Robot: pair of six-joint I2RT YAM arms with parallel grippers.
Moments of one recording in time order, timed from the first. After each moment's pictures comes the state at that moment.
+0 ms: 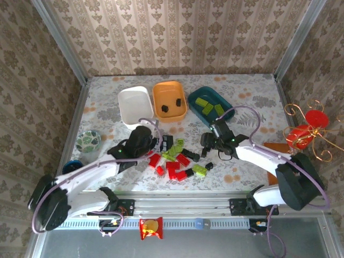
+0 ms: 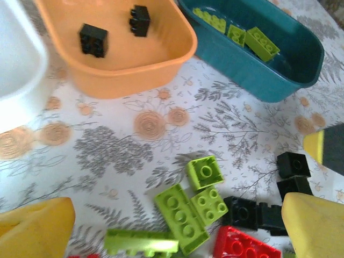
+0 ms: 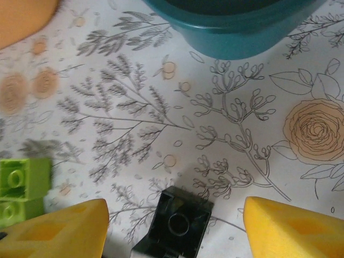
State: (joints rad) left arm -0.81 1.06 0.59 -0.09 -0.14 -0.47; right arm 0.52 1.39 0.71 -0.28 0.15 0.66
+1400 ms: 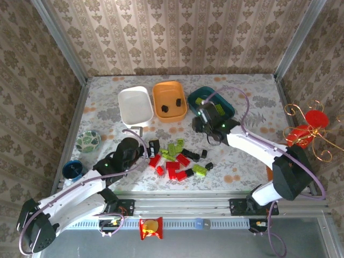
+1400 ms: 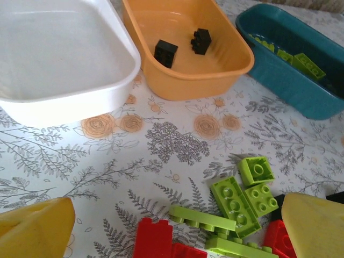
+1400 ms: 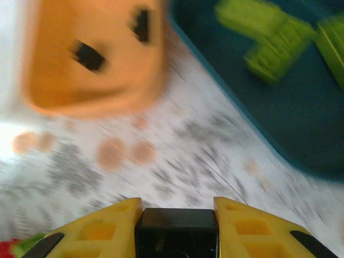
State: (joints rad) left arm -0.80 0.80 0.46 -0.18 -0.31 -0.49; right arm 0.59 1.52 1.09 -0.33 0.17 0.53
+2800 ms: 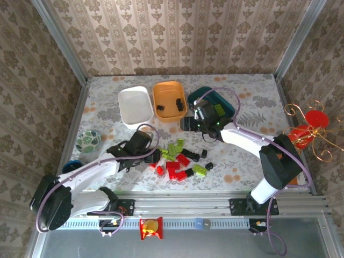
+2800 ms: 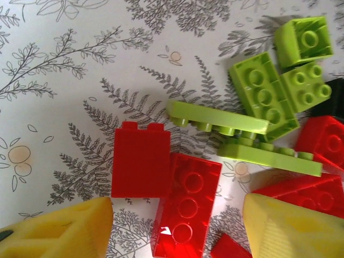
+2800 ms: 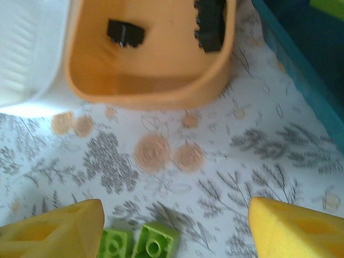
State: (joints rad) left arm -0.74 1.14 0.60 -0.45 -0.04 -0.49; right arm 0.56 1.60 1.02 -0.18 -0.02 0.48
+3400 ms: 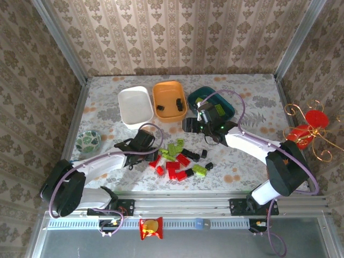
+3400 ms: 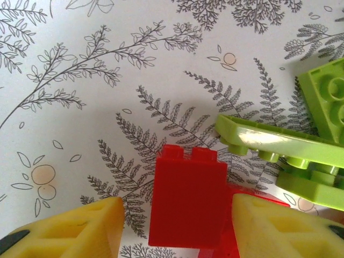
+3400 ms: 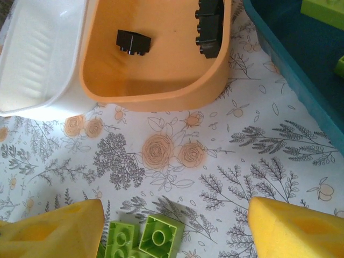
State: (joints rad) left arm -0.71 1.30 0.61 -0.38 -0.12 -0.46; right arm 0.56 1.53 0.96 -0.13 -0.02 0.50
